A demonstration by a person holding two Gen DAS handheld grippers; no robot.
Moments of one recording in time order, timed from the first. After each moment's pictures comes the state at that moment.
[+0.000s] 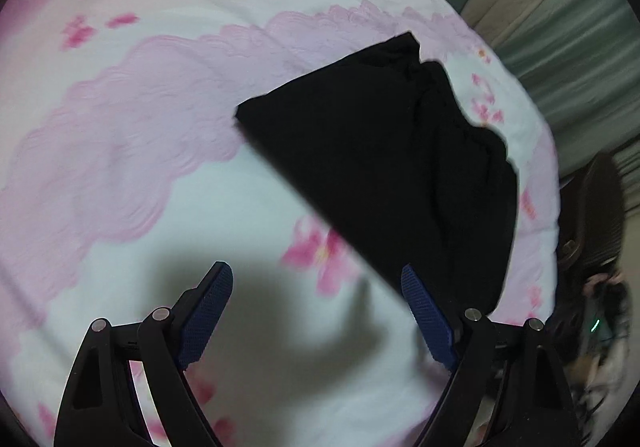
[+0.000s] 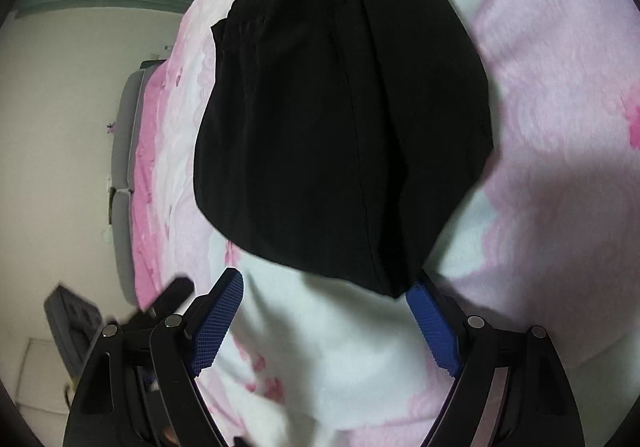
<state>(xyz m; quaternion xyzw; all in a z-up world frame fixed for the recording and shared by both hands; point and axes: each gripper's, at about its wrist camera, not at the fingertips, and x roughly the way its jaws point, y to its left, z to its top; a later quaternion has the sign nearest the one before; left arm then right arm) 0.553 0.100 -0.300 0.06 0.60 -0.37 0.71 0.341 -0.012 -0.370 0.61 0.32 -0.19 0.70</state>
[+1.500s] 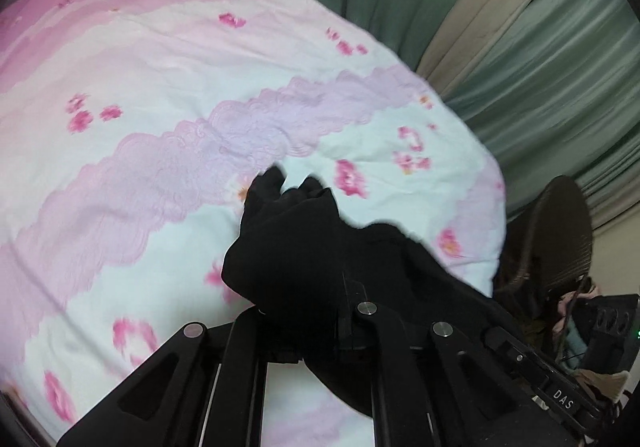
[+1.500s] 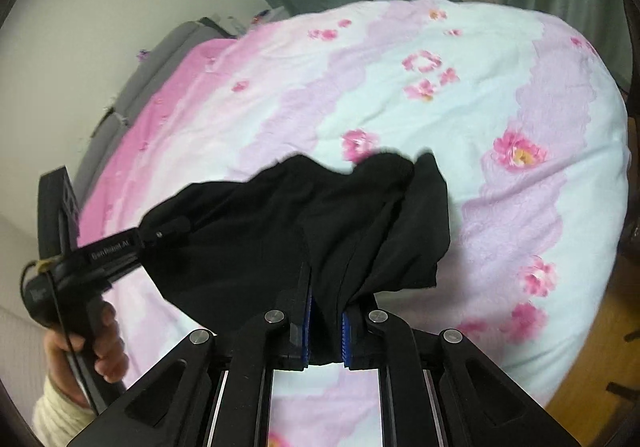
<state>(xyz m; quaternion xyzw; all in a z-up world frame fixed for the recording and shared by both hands) 0.502 0.095 -0.169 0.03 0.52 -0.41 0.75 0.306 -0.057 -0.182 0.37 0.37 -0.19 0.83</state>
